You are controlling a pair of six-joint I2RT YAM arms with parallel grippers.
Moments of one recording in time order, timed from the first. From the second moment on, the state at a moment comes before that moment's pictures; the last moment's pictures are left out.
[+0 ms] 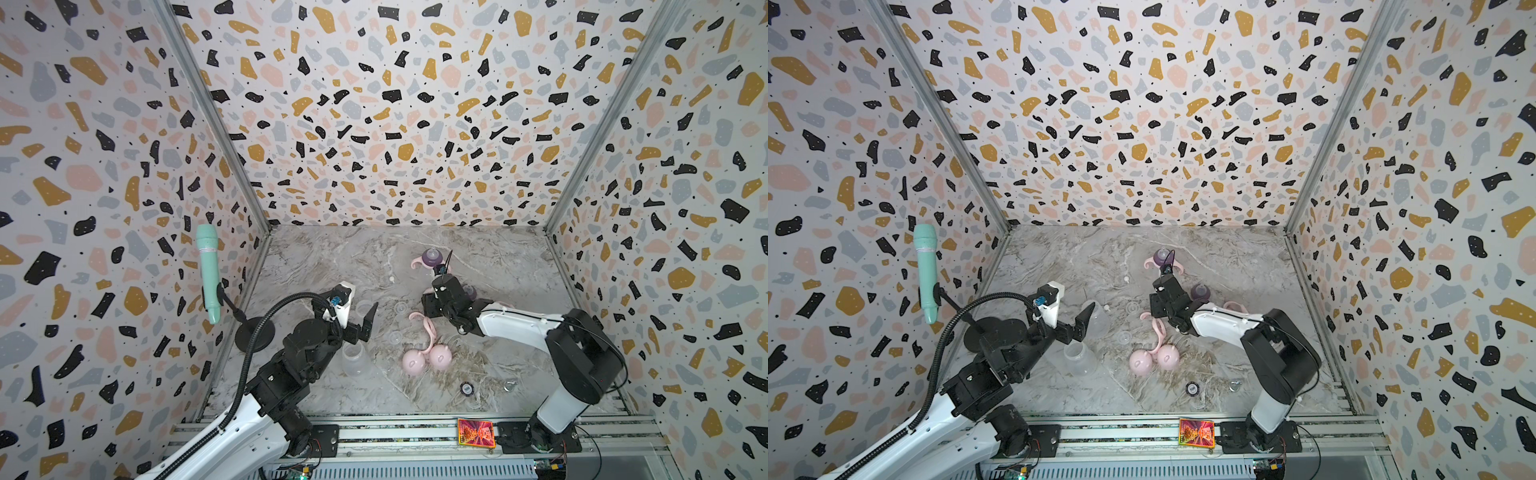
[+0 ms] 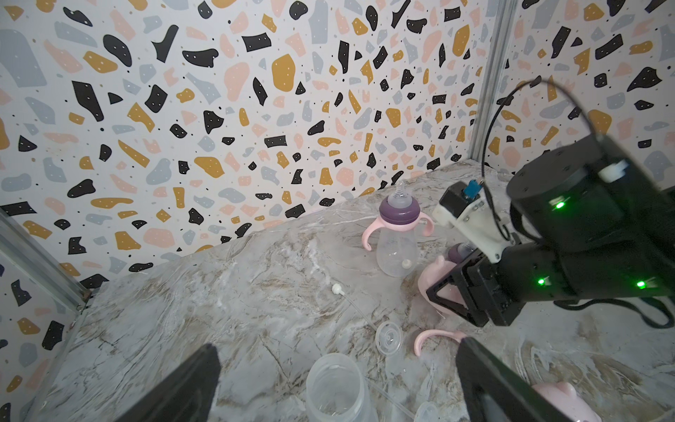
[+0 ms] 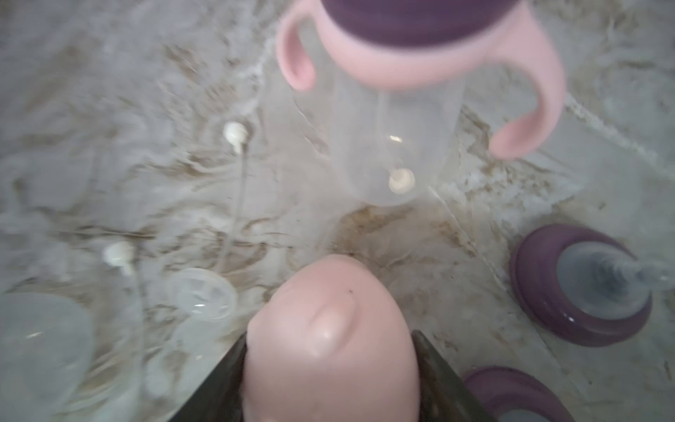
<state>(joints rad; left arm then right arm) -0.75 0.62 0.58 -0.11 -0.33 0.04 0.72 1.61 0.96 -0.04 0.18 0.35</state>
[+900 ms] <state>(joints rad) -0.75 0.60 0.58 -0.09 -0.34 0.05 0.46 1.78 1.65 -0.45 -0.15 0.01</state>
